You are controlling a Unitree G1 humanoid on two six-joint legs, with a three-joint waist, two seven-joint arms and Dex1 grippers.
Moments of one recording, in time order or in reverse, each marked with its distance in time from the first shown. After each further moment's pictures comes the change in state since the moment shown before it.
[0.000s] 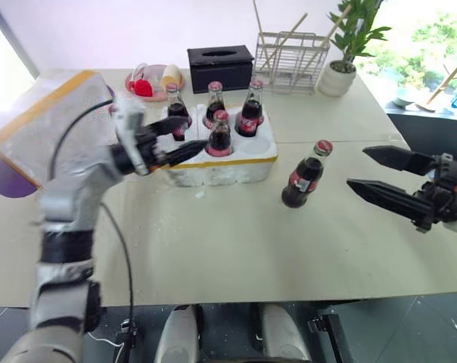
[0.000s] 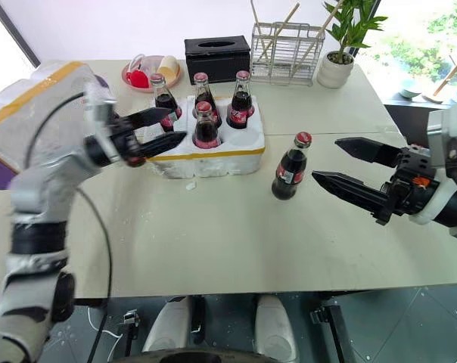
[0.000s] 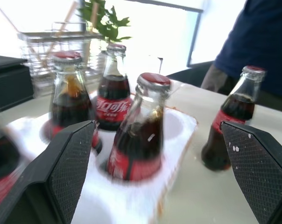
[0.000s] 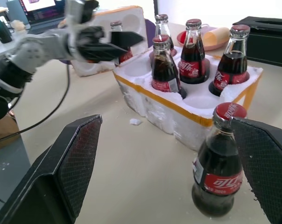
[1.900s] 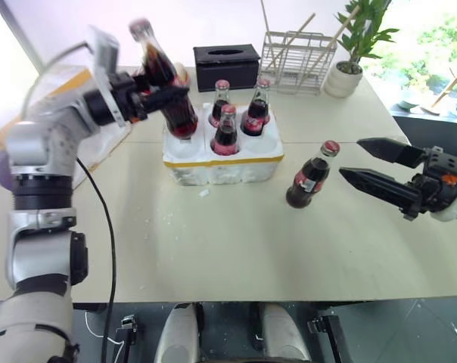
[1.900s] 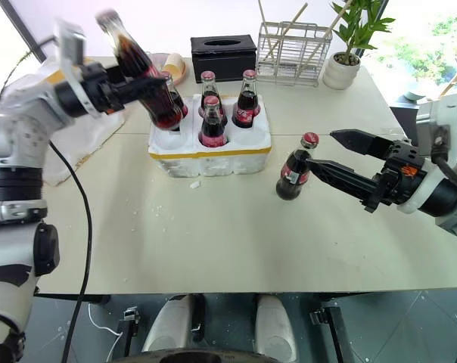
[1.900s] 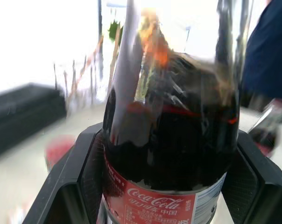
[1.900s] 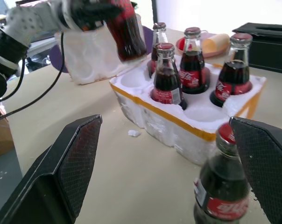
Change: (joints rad) left arm -0.439 0.037 -0.180 0.545 0.121 -0.096 -0.147; right arm -0.054 0.008 0.082 0.026 0.014 -0.034 -0.092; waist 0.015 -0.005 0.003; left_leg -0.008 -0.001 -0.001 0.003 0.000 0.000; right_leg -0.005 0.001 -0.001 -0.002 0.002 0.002
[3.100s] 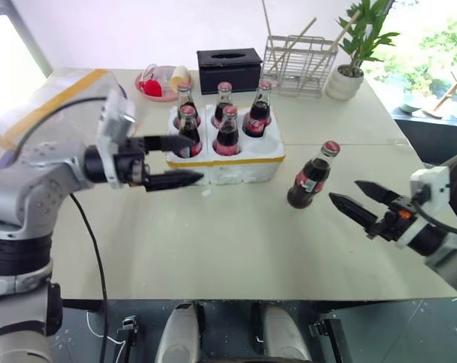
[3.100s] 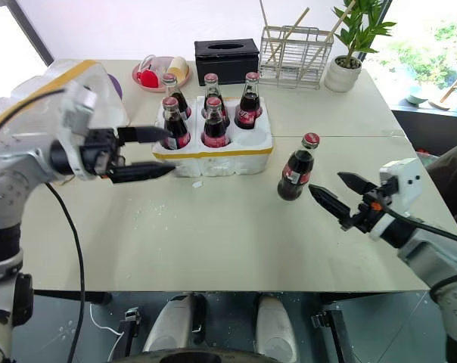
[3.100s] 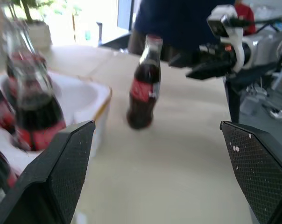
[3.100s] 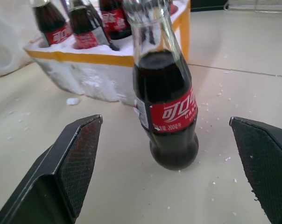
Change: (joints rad) left arm 0.380 0.119 0.053 -0.654 -0.243 0.303 -0.056; right arm 0.181 0.314 0.181 0.009 -0.375 -0.140 -0.150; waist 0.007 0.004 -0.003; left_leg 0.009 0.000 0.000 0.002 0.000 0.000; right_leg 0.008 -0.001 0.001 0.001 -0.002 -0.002
